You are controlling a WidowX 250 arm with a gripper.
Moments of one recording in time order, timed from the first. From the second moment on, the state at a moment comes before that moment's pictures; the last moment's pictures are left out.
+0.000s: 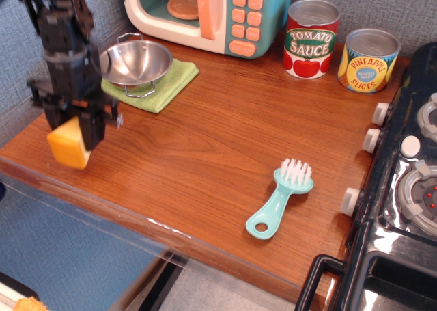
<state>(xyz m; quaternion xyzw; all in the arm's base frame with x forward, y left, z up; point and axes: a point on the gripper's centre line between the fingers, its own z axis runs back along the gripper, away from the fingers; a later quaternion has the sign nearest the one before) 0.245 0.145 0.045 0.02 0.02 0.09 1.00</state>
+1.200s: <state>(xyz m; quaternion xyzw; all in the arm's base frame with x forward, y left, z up) 0.401 -0.035 0.028 0.00 0.00 0.09 1.00</state>
